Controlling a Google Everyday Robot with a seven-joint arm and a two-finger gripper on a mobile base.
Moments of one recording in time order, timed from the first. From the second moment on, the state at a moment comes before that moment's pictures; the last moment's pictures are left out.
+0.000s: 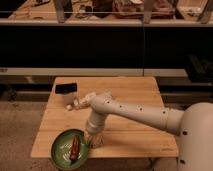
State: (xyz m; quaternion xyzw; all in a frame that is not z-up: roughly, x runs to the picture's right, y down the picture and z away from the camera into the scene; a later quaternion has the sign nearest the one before) arm -0.075 0.271 0.774 -0.17 -0.50 -0.66 0.54
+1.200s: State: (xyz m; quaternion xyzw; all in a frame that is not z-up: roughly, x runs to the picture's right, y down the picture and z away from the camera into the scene) arm -0.066 0.183 0.860 -0.21 -0.44 -0.59 0.64
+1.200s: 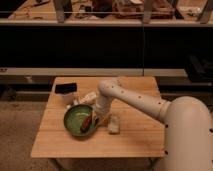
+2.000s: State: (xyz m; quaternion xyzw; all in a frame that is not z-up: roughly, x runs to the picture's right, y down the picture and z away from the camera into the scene) arm -0.186 0.189 0.787 -0.12 -0.48 -0.71 0.50
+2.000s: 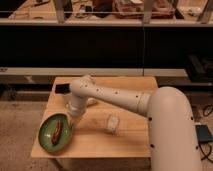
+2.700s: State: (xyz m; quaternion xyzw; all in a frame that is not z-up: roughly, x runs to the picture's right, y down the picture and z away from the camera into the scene) arm -0.111 0.266 0.762 -0.20 -0.50 -0.67 0.51
